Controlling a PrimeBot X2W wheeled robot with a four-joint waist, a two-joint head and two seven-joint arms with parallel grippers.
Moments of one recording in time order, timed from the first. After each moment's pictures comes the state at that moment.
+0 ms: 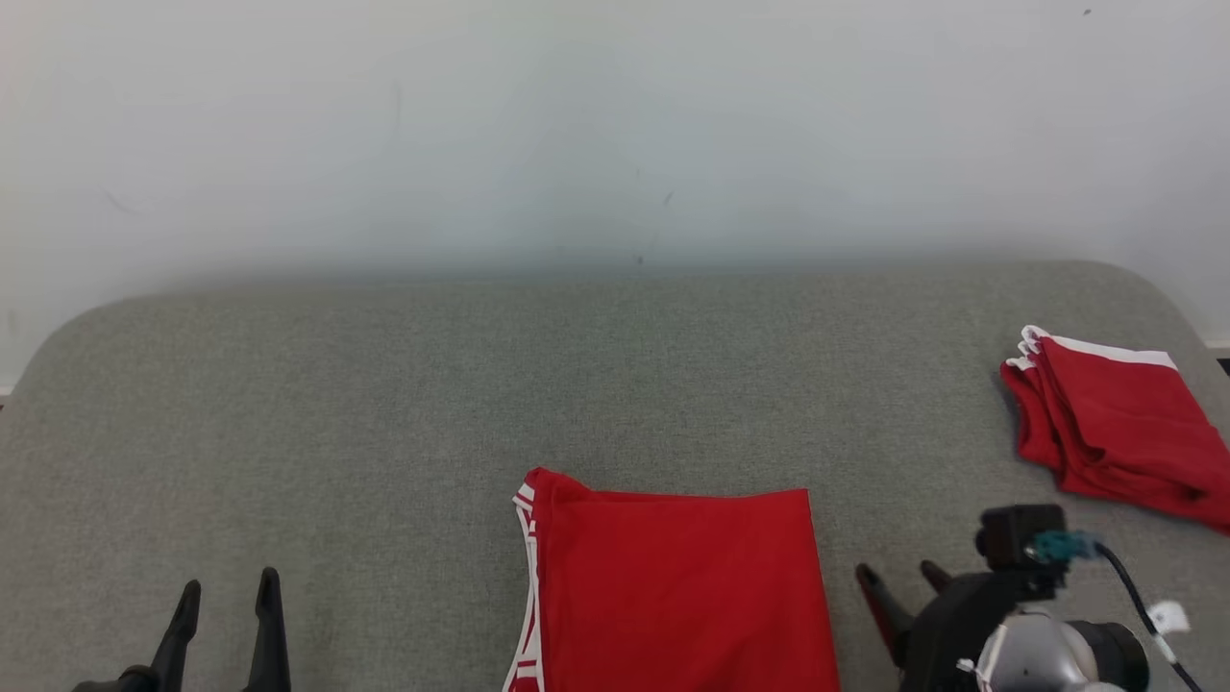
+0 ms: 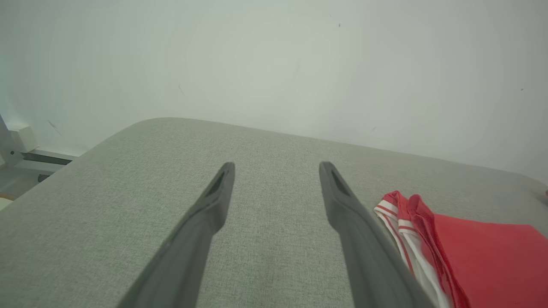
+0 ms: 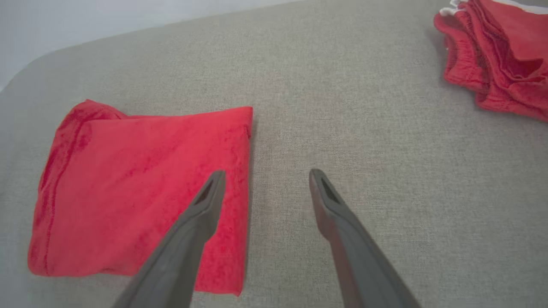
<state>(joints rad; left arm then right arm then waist) 0.04 0.28 -0.09 0.15 -0.49 0.01 -0.24 -0.05 -0.05 -0.03 0.05 0.23 0.13 0.59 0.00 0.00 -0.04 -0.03</state>
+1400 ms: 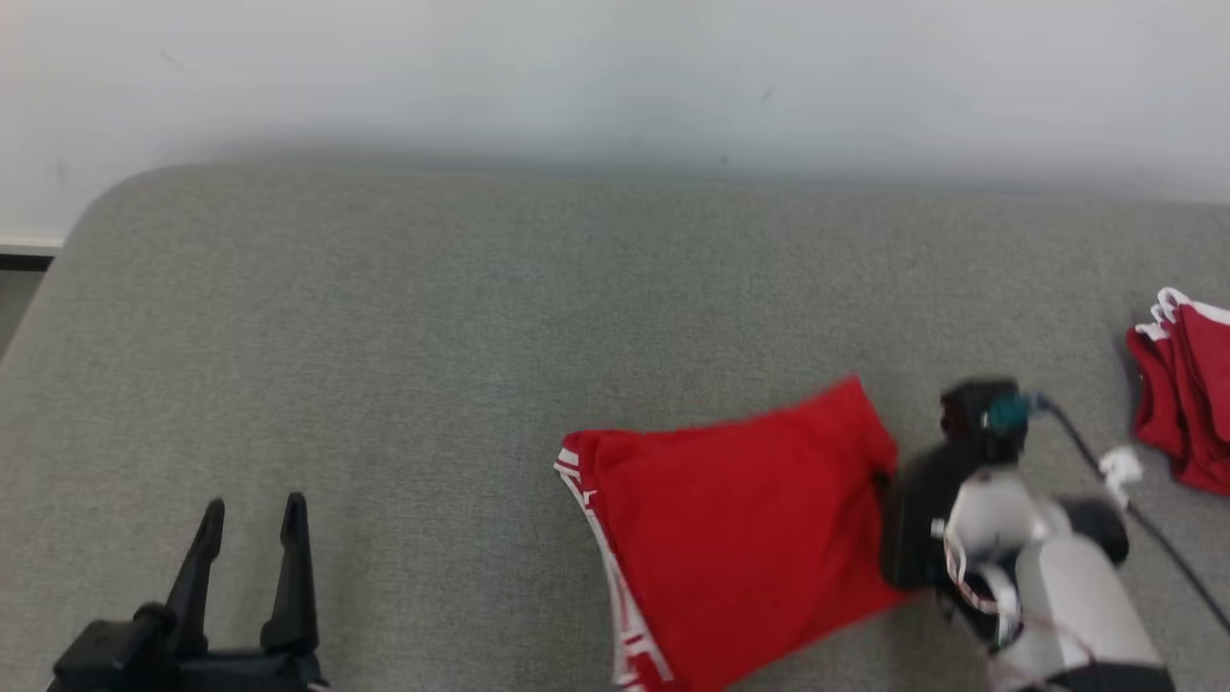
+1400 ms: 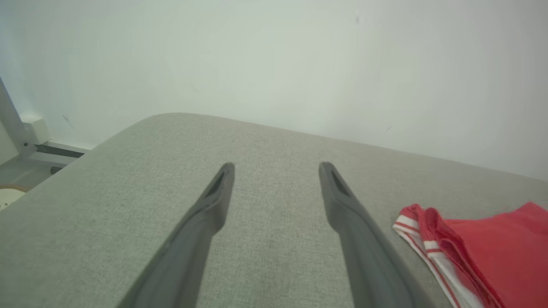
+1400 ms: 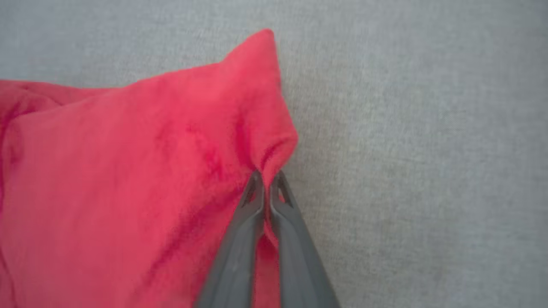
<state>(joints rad) -0.02 0.29 -0.13 0.08 -0.50 0.01 -0.24 -0.30 -0.05 -0.03 0.28 0.13 0.13 0.73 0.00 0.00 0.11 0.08</state>
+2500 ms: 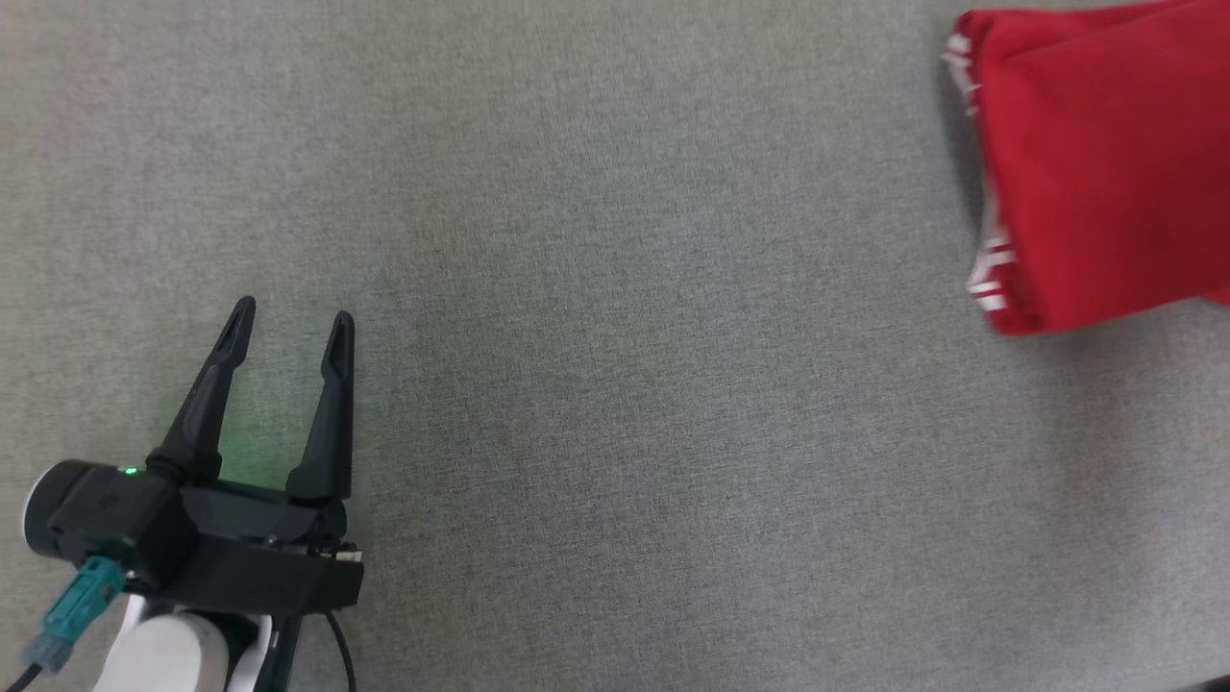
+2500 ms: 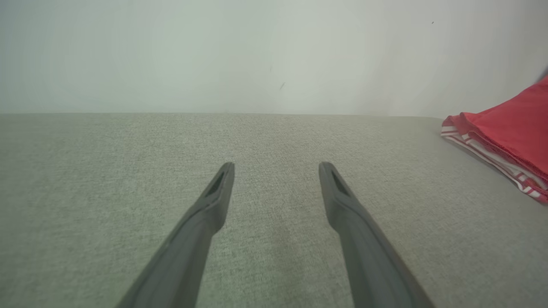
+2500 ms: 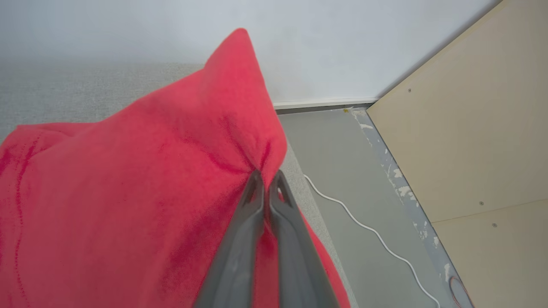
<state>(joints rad) -0.28 0.33 -0.21 -0.08 -0.40 -0.03 -0.19 -0.73 -0.37 -0.34 0.03 -0.07 0.13 0.85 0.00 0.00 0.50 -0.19</state>
